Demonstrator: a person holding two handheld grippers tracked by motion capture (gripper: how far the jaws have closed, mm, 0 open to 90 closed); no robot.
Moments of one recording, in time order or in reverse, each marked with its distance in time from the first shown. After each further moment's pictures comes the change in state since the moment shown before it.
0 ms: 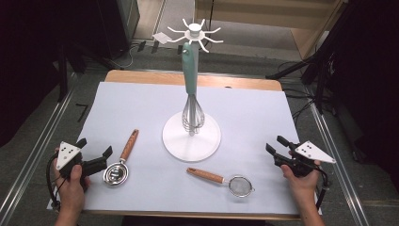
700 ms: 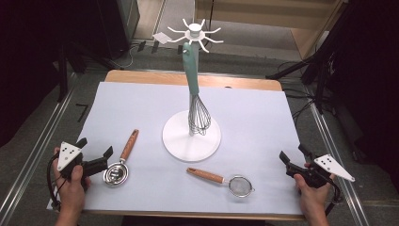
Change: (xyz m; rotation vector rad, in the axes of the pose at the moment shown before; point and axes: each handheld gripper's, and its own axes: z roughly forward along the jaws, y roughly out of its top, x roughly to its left) left arm -0.004 0.002 -0.002 -0.004 -0.001 0.027; right arm -0.008 -0.024 -0.036 -0.086 -0.143 0.112
